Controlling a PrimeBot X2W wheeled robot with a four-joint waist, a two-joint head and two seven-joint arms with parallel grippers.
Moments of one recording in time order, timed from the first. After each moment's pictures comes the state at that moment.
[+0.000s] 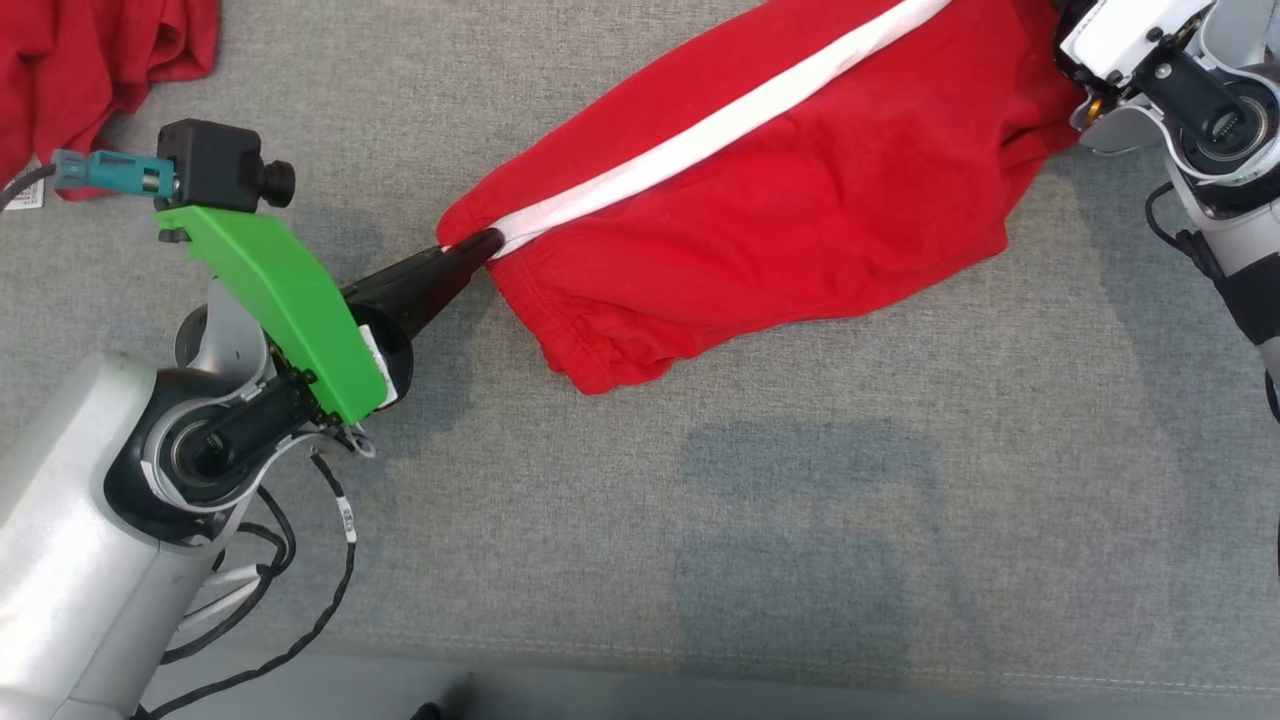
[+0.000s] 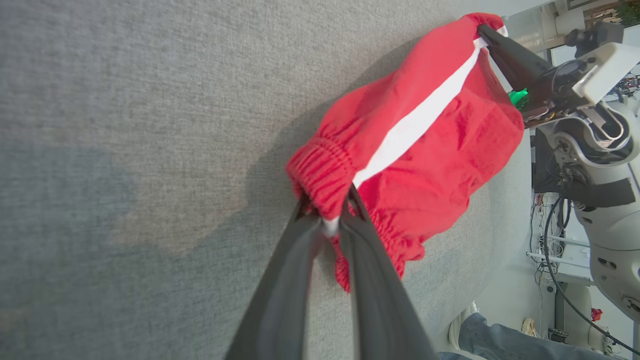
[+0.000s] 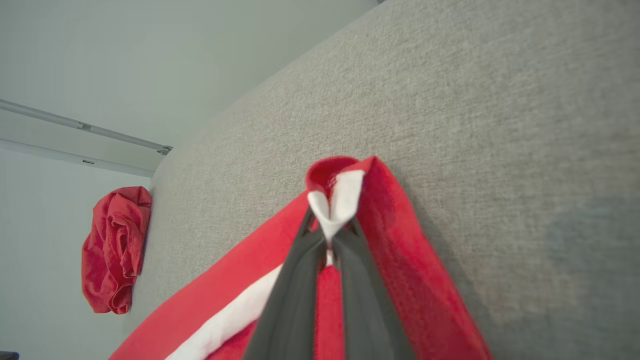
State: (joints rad) left arm -0.64 0.46 -0.60 -0.09 -1.42 0.12 0.47; right arm -0.98 -0.44 0.62 0.44 1.29 -0.13 0.28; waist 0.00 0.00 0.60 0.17
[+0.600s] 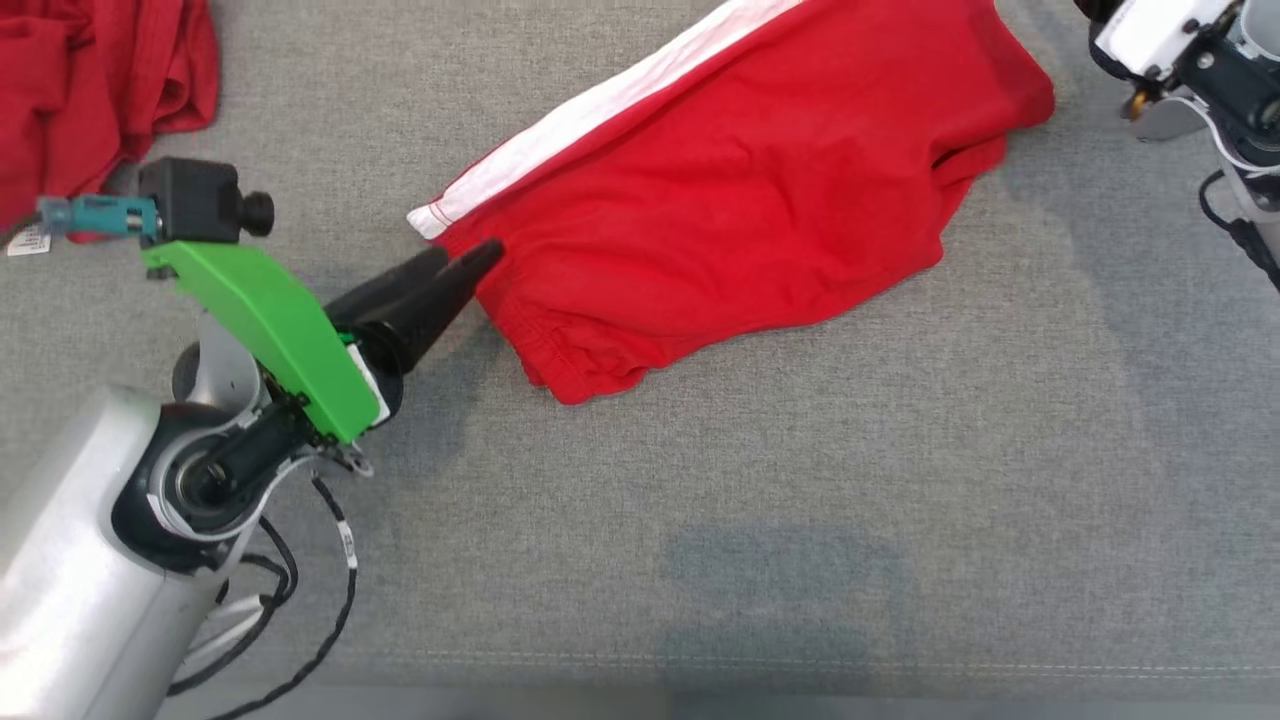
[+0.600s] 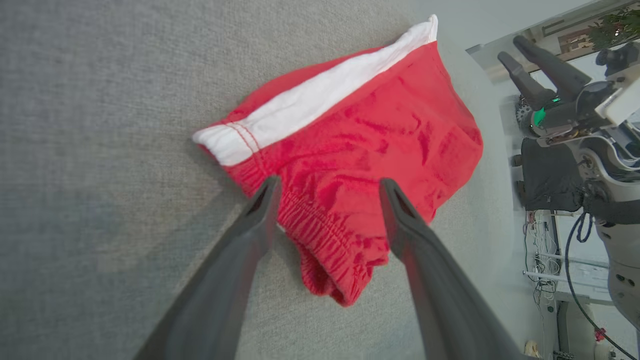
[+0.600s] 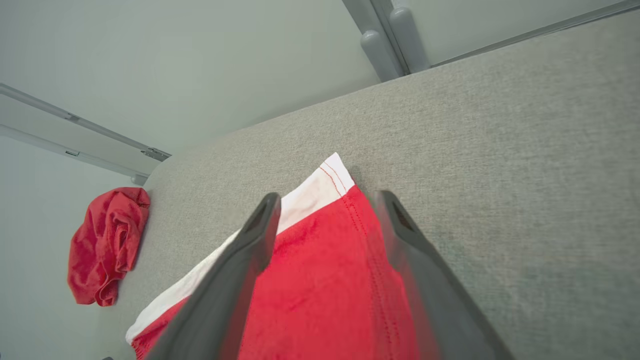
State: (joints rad) left arm -0.59 0.45 -0.57 -0.07 -1.41 0.12 0.41; right arm -1.00 -0.51 0.66 0.40 1.24 -0.13 0.31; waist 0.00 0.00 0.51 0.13
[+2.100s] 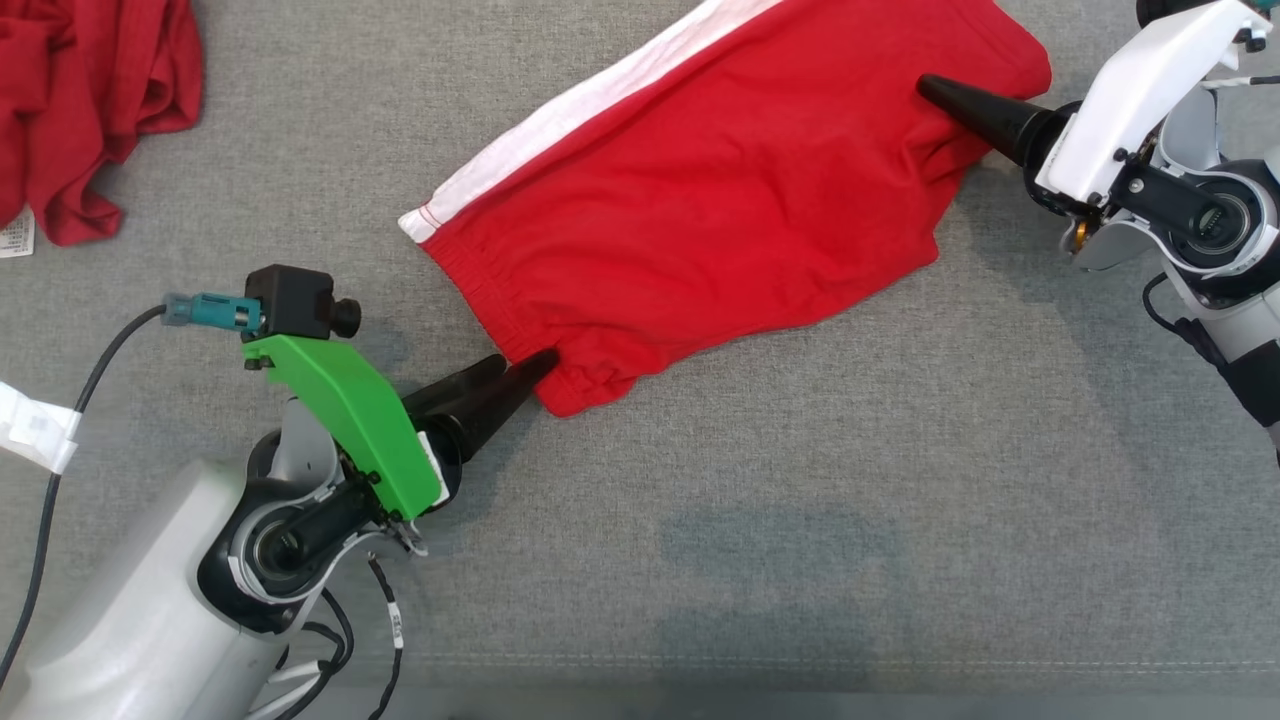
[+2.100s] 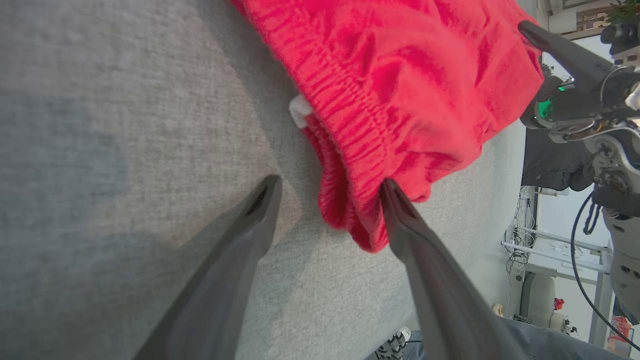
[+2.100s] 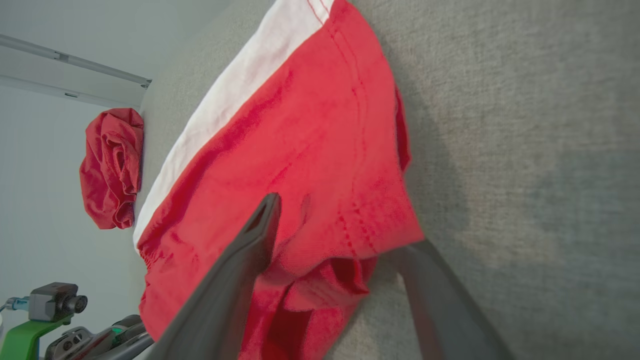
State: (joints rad) left arm -0.48 0.40 -0.64 -0.01 -1.41 0.12 0.42; right arm -0.85 -0.51 0.67 0.33 1.35 -0.12 0.46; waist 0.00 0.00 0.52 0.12
